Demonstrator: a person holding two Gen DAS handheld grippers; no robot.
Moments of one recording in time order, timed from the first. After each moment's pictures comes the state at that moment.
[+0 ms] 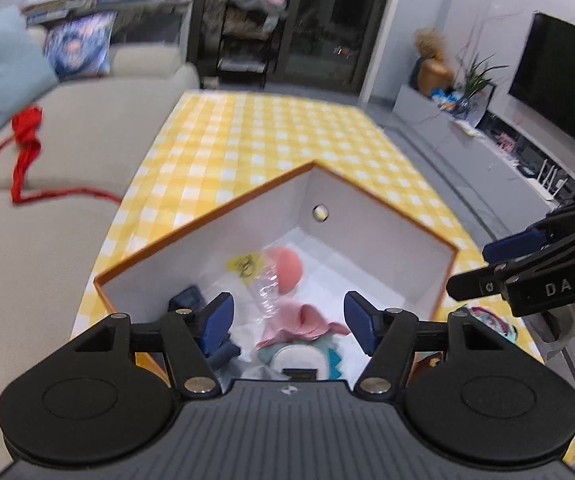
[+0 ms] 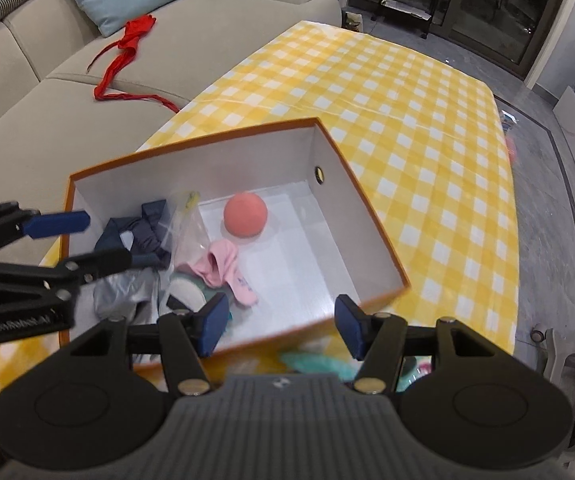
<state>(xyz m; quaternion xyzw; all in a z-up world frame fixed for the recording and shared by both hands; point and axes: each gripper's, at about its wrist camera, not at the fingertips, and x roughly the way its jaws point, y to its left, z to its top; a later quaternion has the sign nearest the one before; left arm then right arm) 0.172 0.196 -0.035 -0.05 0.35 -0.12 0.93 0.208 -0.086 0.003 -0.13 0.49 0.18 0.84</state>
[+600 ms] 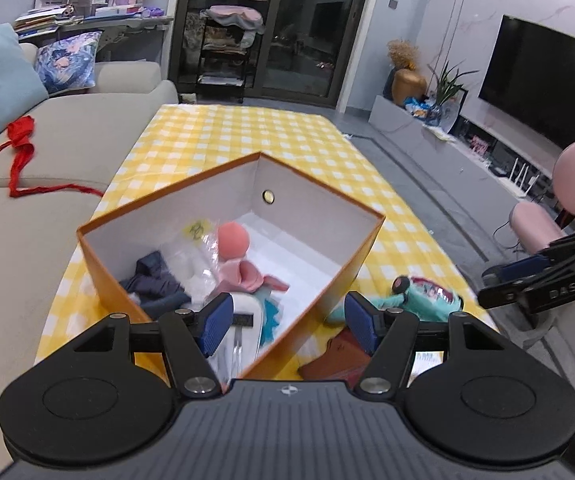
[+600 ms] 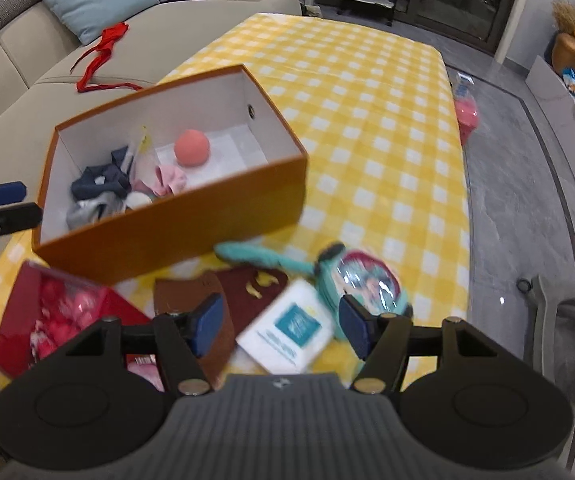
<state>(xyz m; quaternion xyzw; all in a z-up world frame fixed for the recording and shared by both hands) 0.094 0.162 -0.029 -0.05 0.34 -0.14 0.93 0.123 -0.211 -0.014 -0.09 0.49 0.16 0.85</state>
